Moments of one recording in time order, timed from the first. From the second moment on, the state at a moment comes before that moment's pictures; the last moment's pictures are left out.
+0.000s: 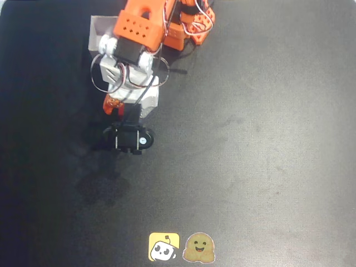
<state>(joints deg) 22.3 109.3 124.5 64.7 72.2</state>
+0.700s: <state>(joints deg) 14.7 153.8 133.3 76.6 80.3</state>
